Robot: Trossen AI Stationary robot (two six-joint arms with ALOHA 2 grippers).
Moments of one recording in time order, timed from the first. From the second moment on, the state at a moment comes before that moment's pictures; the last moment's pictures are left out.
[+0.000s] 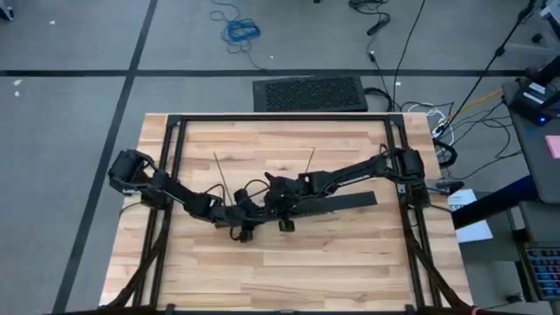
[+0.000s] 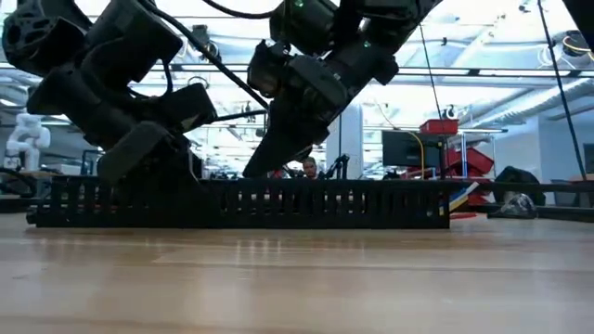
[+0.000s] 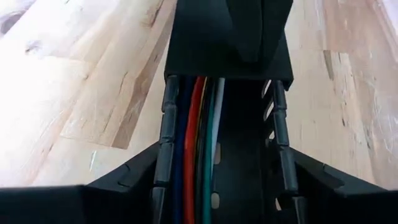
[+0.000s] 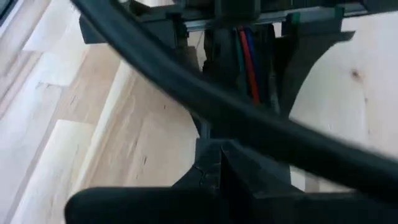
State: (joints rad) left arm -0.27 1.71 0.51 0.45 -0.30 -0.30; right arm 0.05 2.05 1.32 -0.12 -0.20 -0.01
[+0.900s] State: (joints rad) left arm -0.26 1.71 0.52 0.46 -0.27 -0.30; right arm 0.05 2.00 1.32 -0.20 -0.13 -0.06
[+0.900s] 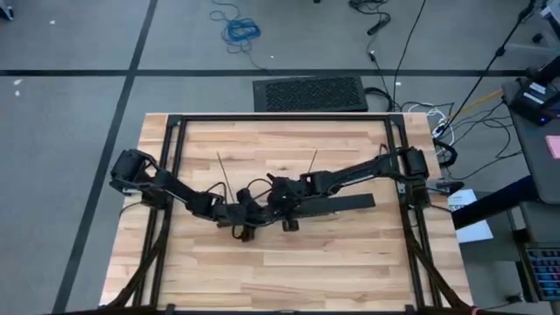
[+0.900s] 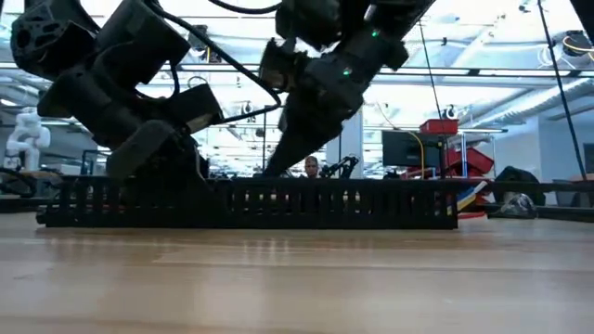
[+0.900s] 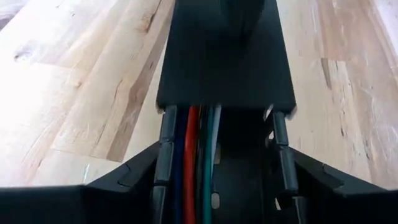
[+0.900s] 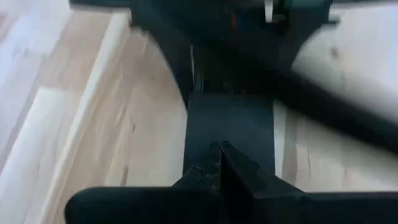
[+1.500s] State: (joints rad) left arm -0.23 1.71 0.52 0.46 -0.26 -0.28; right arm 0.06 1.91 1.34 -0.30 -0.07 -0.11
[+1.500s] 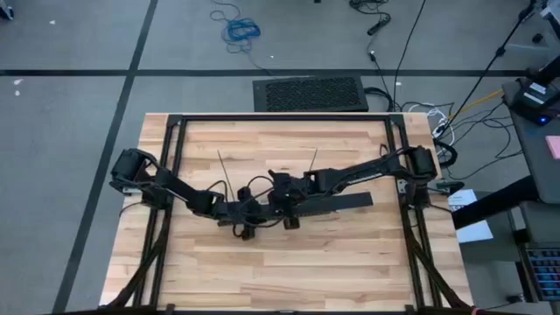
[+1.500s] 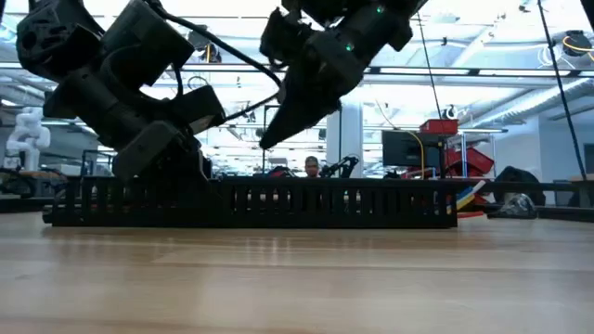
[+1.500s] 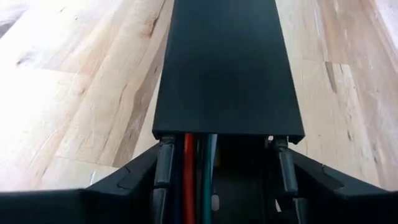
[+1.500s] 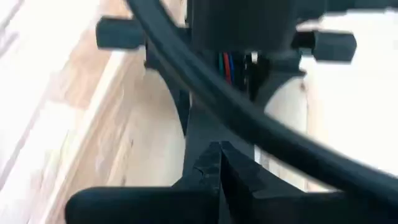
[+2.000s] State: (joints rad) left arm -0.24 1.71 0.52 0.48 -0.26 -0.27; right arm 0.04 2.01 1.33 -0.15 -0.13 -0.11
